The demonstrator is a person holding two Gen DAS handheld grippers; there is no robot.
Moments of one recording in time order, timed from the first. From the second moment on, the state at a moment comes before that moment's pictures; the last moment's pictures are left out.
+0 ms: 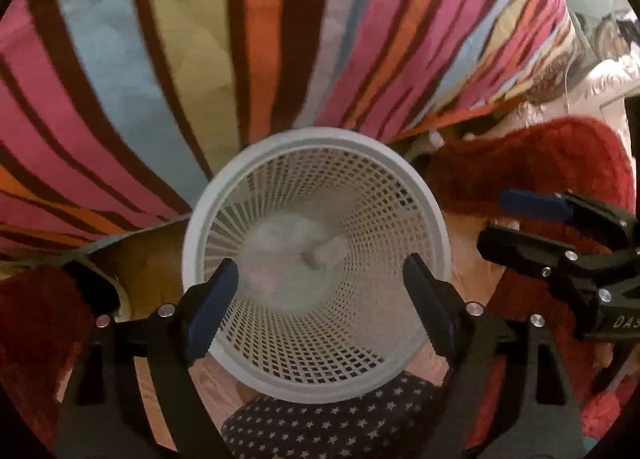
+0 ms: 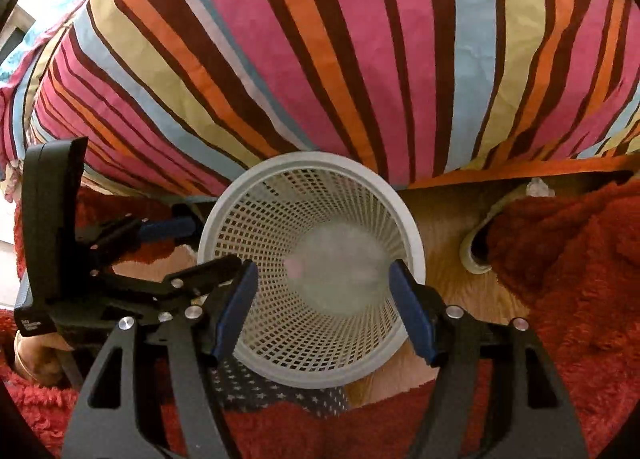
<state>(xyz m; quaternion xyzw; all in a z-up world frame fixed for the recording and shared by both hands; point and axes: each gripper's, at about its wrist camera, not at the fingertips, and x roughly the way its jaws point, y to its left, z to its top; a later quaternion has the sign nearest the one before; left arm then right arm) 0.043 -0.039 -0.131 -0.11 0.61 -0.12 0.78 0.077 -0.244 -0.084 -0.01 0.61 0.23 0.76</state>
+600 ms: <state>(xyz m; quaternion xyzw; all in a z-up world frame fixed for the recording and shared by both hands) 0.077 0.042 0.063 -0.01 0.34 -0.07 0.94 0.119 -0.216 0.076 -0.04 0.34 0.28 0.90</state>
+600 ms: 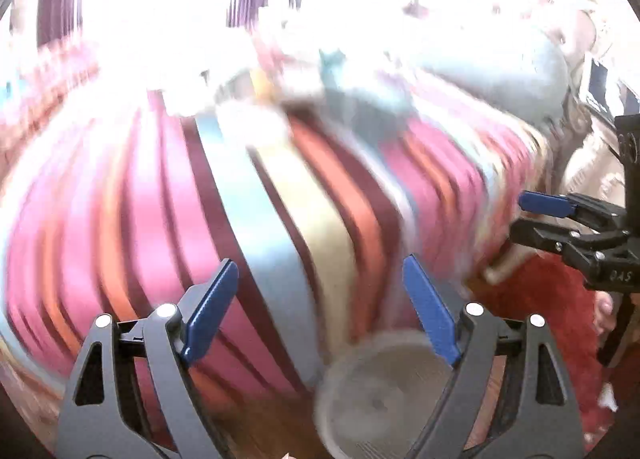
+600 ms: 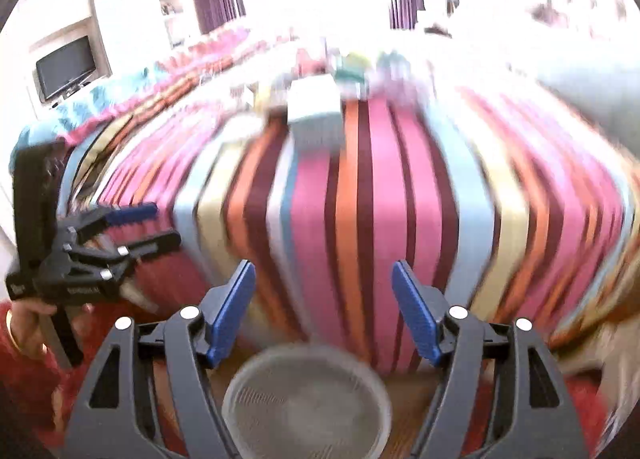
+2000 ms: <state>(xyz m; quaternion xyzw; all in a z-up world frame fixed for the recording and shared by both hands) 0.162 0.073 0.092 -0.09 0.33 0.03 0.94 0.207 -0.175 0.109 -0.03 0.34 0.31 0.89</state>
